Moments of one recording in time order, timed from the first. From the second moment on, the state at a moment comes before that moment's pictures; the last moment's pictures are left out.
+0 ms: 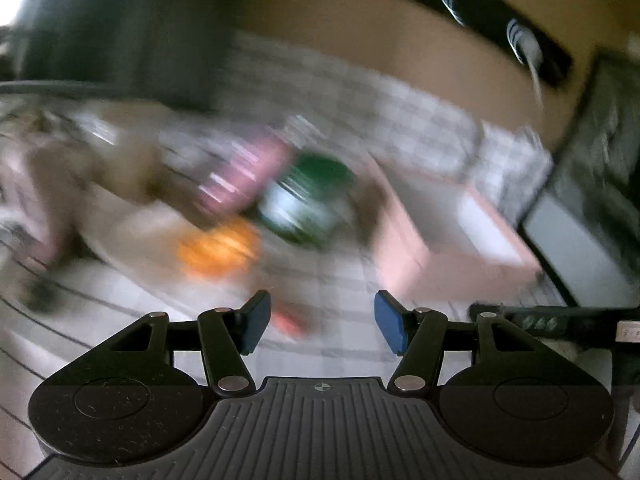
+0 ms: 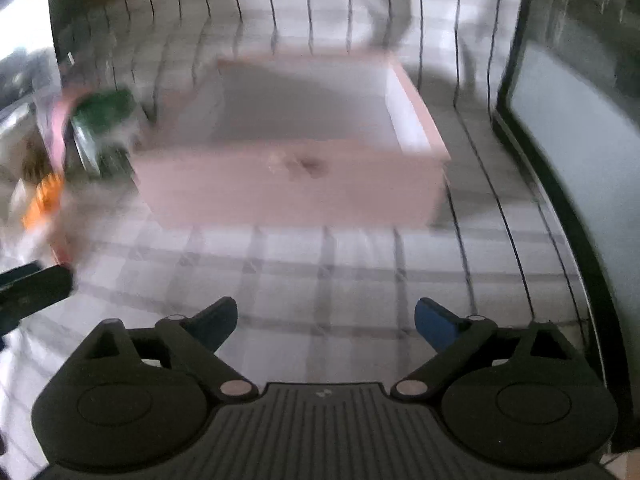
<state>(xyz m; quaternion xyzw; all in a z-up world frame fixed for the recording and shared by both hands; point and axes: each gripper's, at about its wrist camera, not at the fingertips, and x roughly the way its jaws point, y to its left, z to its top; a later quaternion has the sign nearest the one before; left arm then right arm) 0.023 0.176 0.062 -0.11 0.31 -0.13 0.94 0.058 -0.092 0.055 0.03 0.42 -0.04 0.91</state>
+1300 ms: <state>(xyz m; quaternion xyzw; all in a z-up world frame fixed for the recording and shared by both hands) 0.095 0.417 0.047 -0.09 0.42 -0.04 0.90 0.115 0.201 0.126 -0.17 0.35 0.32 0.87</state>
